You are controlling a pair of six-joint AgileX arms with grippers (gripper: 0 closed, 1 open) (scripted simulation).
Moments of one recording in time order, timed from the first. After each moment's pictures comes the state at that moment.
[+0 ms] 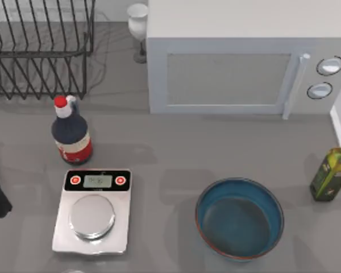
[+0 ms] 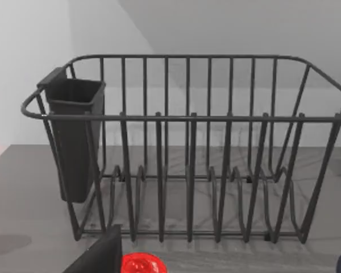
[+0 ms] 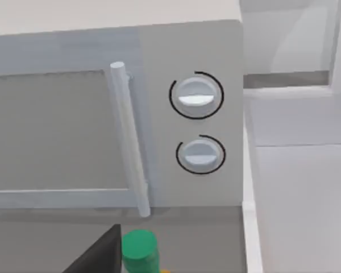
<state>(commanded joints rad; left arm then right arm) 0.00 0.00 0.00 0.00 0.00 0.00 0.10 0.22 0.21 -0.19 0.00 0.10</state>
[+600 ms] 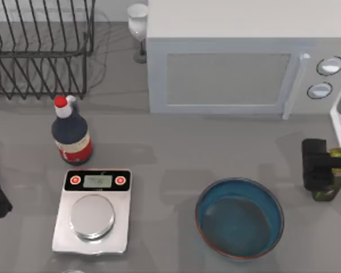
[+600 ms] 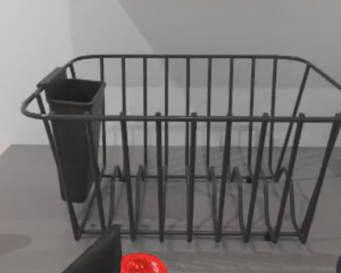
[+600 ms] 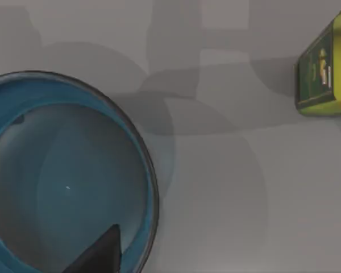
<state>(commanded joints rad) 0.00 0.00 0.00 0.00 0.00 0.00 0.42 1.19 0.88 -0.86 0.00 0.43</state>
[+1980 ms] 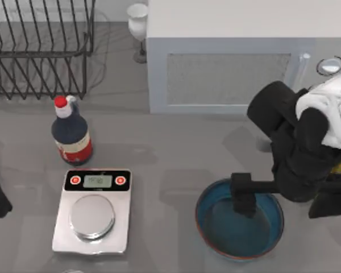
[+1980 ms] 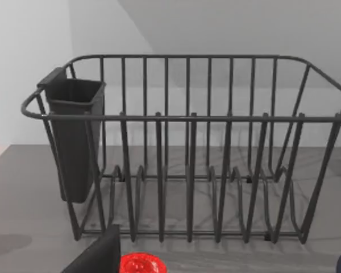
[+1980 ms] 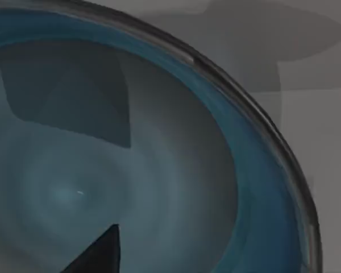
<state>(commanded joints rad) 0.00 0.00 0.00 0.00 0.00 0.00 0.60 1.74 1.04 -0.86 0.00 0.61</state>
